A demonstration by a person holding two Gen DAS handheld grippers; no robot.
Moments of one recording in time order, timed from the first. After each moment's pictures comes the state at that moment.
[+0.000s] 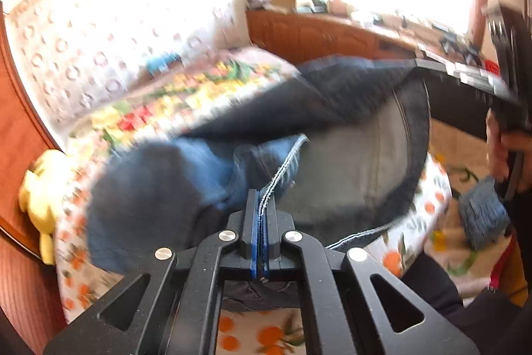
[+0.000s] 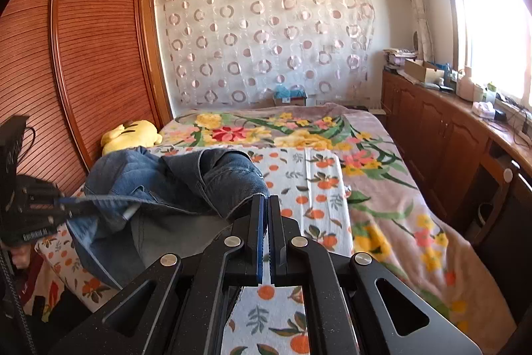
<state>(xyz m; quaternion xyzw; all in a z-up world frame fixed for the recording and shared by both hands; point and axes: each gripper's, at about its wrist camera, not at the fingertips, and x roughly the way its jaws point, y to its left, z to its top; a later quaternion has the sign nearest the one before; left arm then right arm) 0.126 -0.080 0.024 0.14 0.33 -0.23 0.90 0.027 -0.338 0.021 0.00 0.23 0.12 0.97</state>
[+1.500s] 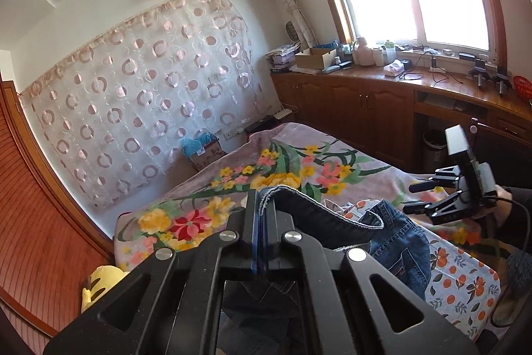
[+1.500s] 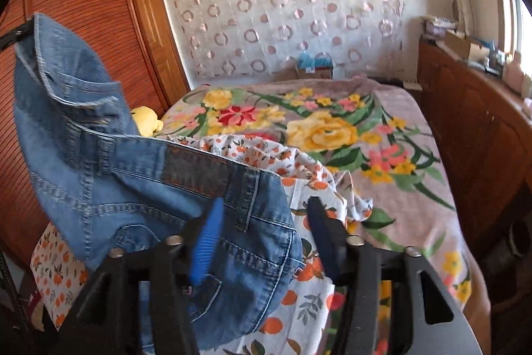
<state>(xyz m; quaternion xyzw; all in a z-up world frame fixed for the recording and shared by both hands) 0.301 -0.098 0.208 0.21 0.21 -0.20 0.93 0.317 -0.368 0.006 0.03 0.33 0.19 0.92</state>
